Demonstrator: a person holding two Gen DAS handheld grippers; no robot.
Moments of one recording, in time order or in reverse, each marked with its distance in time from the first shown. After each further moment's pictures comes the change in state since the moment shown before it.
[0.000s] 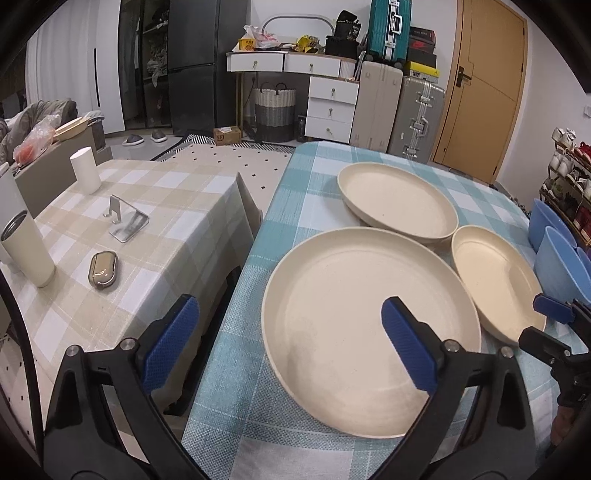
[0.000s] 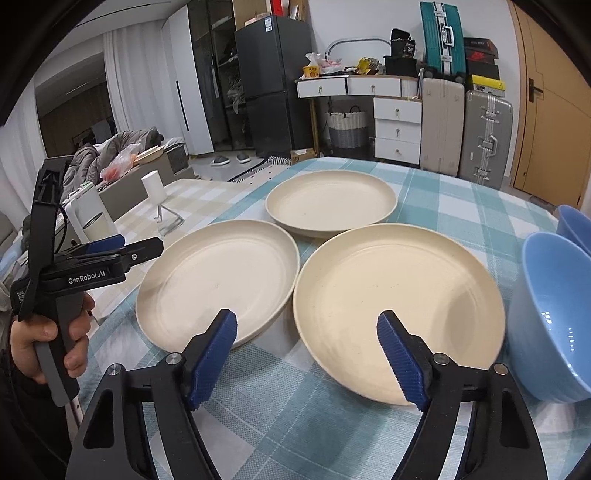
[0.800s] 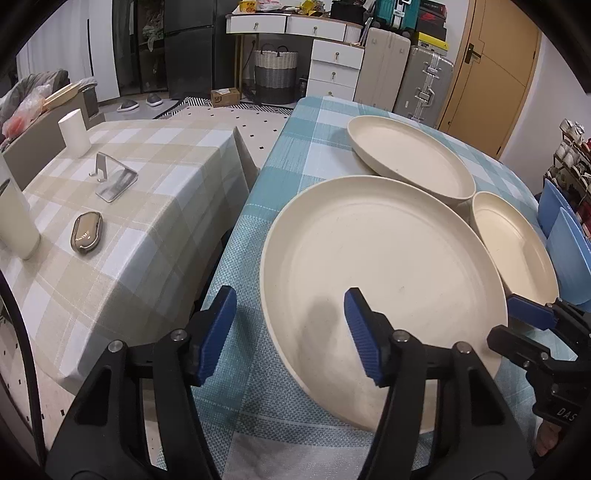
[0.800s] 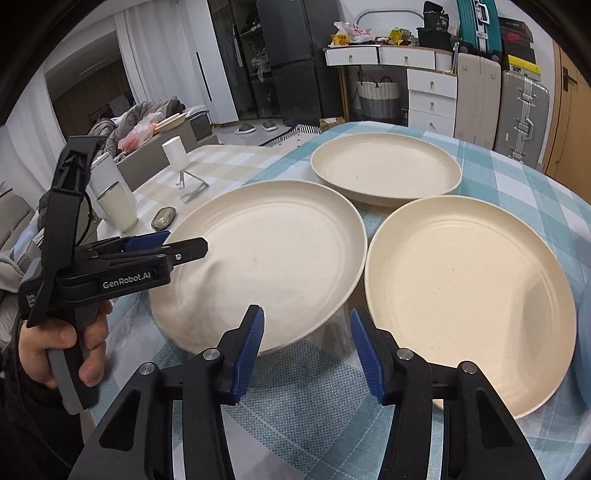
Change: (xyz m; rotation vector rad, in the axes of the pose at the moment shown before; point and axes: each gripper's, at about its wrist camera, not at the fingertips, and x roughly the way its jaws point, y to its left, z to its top) left arm 0.044 0.012 -0.015 -0.029 0.155 -0.017; right arm 0.050 0.027 0.000 -0.019 0.132 0.088
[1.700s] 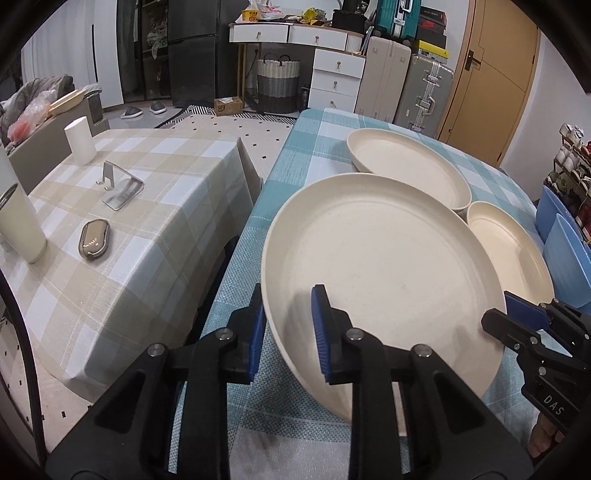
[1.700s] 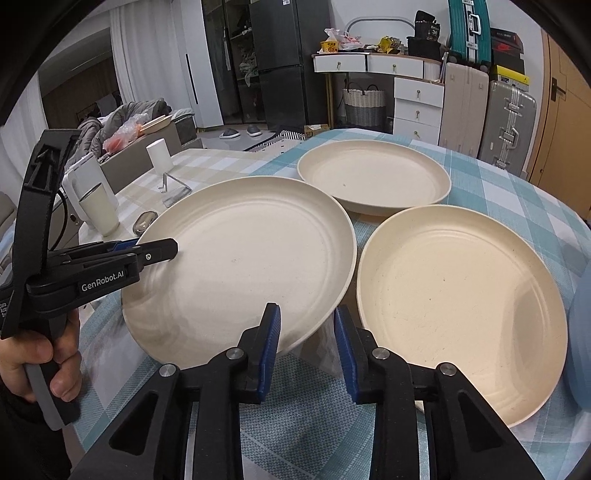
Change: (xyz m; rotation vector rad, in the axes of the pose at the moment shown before) left arm -0.019 -0.001 0.001 0.001 -0.049 0.011; right arm -0.002 0.005 0.004 -0.020 -0.054 -0.077
